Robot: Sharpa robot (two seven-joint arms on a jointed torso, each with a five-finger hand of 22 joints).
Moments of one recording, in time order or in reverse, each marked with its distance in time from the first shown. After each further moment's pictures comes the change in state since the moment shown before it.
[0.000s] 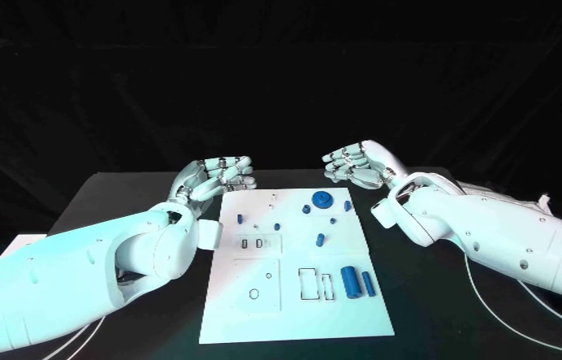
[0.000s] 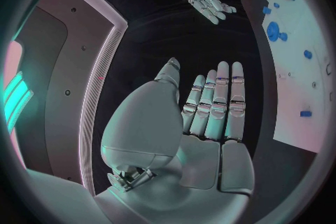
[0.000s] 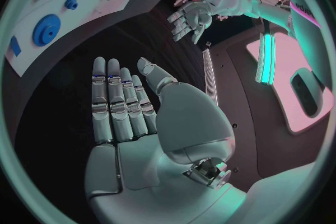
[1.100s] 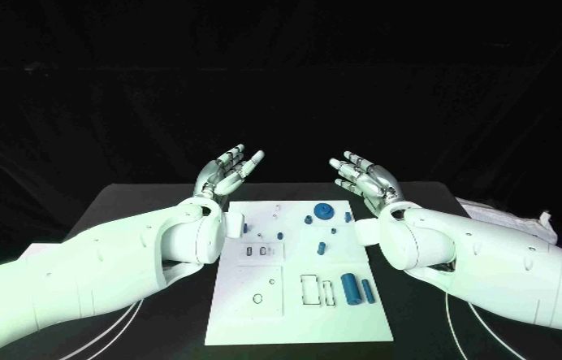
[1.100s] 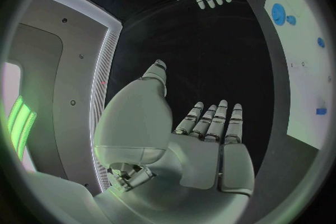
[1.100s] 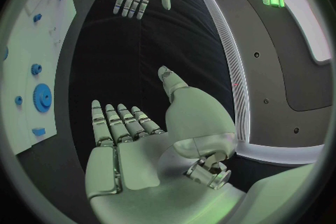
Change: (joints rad) left arm -0.013 0.162 -0.008 -0.190 0.015 -0.126 0.004; left_hand -0.163 -0.094 0.029 0.063 -0.010 -0.625 -0.086 -0.077 -0.037 -0.780 0.020 -0.115 -0.046 -0.771 0.067 -0.171 -0.136 -0.046 -0.736 0.033 -0.205 -0.078; right arm -0.046 0.035 -0.055 0.111 0.817 -0.110 0.108; right_hand -0.241 0.029 -0.108 0.181 0.044 -0.735 -0.076 -0.064 -0.040 -0.836 0.088 -0.070 -0.035 -0.940 0.142 -0.132 -0.051 -0.124 -0.702 0.089 -0.298 -0.104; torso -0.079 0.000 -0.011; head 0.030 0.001
